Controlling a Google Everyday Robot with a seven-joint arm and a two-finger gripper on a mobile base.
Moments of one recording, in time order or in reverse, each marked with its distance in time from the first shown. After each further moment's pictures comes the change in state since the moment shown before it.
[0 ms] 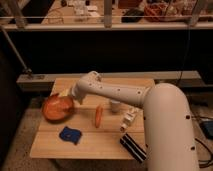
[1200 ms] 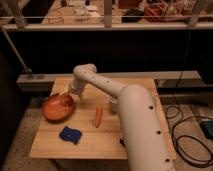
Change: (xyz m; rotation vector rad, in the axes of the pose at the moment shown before) arm 0.035 0.009 0.042 -0.082 -0.203 -0.118
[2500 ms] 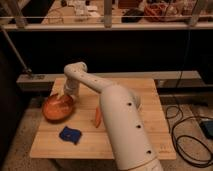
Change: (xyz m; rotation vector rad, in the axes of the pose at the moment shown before) arm -0.003 -0.009 0.029 -0.102 -0.093 -0.118
